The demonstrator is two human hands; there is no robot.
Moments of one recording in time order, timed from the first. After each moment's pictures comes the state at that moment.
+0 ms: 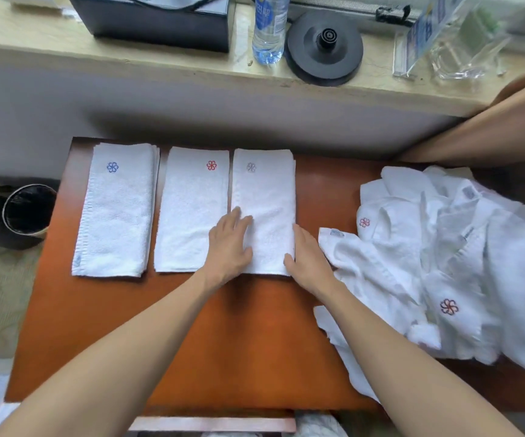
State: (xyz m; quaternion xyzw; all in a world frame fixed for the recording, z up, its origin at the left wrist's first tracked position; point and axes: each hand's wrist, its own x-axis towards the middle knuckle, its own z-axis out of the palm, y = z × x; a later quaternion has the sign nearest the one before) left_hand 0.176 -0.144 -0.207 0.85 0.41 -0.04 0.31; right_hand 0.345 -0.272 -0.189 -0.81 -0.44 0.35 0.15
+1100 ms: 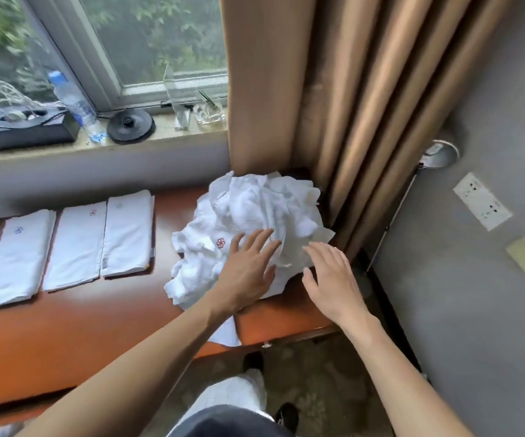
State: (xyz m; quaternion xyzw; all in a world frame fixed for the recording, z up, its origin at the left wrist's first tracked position) left_hand 0.402 -0.584 -0.006 0.98 0.13 0.05 0.10; right_hand 0.520 -0.765 -0.002 -0.88 -0.43 0.08 0.21
